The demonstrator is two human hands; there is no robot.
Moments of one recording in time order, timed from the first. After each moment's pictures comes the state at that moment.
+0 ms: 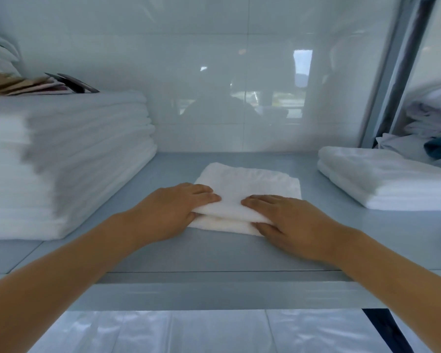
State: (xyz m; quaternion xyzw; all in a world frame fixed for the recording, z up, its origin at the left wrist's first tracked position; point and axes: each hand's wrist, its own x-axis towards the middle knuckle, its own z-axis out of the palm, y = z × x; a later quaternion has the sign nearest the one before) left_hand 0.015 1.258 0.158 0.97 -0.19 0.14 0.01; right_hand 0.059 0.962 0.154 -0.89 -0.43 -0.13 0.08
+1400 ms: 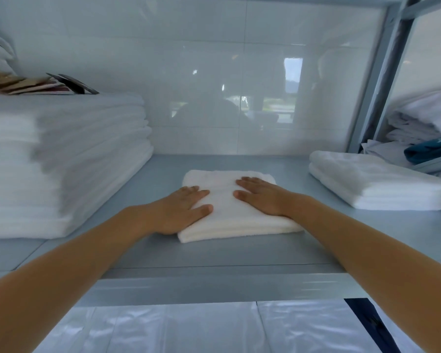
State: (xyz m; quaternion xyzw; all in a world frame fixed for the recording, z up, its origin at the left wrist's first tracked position) left_hand 0.037 1.265 0.149 0.99 -0.07 -0.05 0.14; right_hand 0.140 1.014 0.161 -0.95 -0.29 0.05 0.11
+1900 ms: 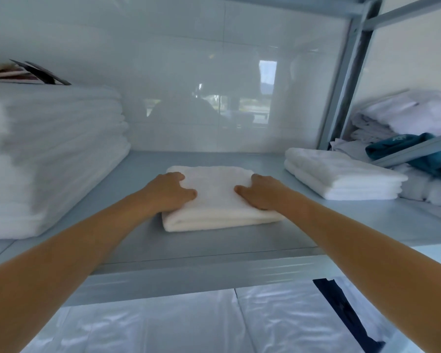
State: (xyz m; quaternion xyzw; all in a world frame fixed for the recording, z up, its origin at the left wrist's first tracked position) left_hand 0.055 1.242 0.166 0.97 0.05 0.06 0.23; right_hand 0.116 0.993 0.166 -0.99 -0.08 -0.04 0.11
